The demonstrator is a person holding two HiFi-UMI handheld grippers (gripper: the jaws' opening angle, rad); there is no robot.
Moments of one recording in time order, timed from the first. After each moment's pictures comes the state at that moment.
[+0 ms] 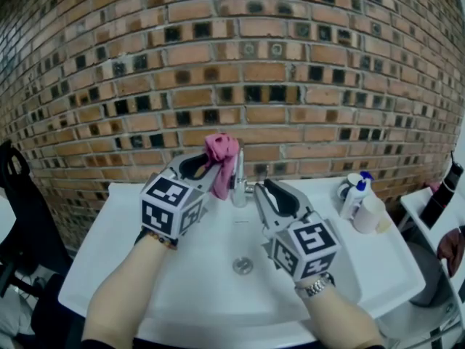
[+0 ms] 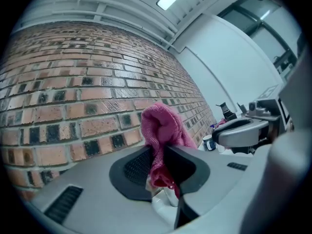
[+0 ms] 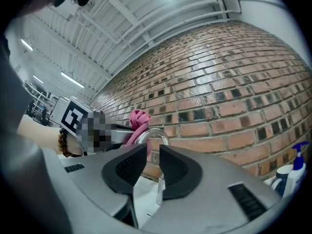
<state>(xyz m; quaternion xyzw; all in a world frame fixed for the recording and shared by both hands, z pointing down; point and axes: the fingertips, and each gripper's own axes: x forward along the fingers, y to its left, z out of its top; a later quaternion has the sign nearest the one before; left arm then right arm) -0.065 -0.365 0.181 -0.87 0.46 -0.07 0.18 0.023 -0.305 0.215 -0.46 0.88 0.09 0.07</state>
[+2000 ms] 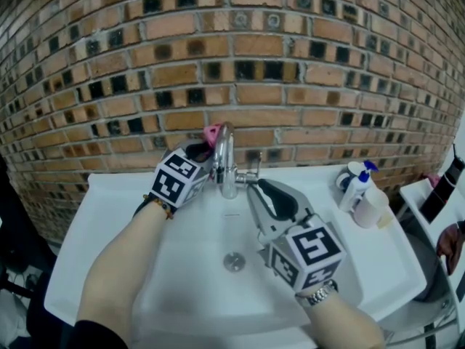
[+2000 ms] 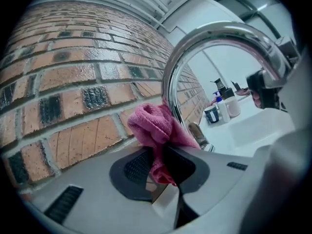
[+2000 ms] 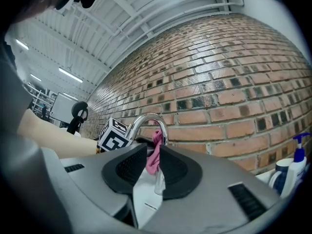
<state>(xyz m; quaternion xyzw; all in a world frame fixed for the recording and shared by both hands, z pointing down) -0.049 -0.483 0.266 -0.87 0.41 -0.17 0.18 0.024 -0.317 0.243 -0.46 0.89 0.06 0.03</state>
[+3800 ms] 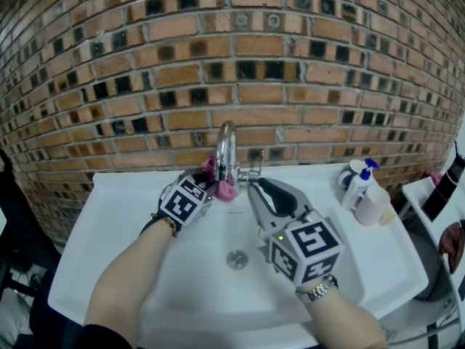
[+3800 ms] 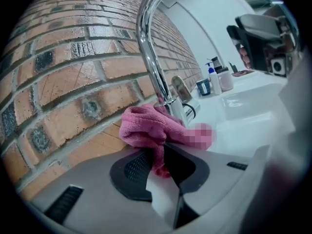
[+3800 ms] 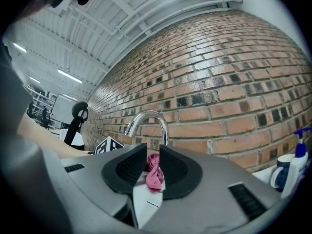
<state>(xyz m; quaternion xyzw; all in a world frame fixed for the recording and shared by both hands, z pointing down) -0.065 -0.475 0.373 -0.86 0.41 -0.29 0.12 0.023 -0.319 0.248 -0.46 0.89 0.05 0.03</state>
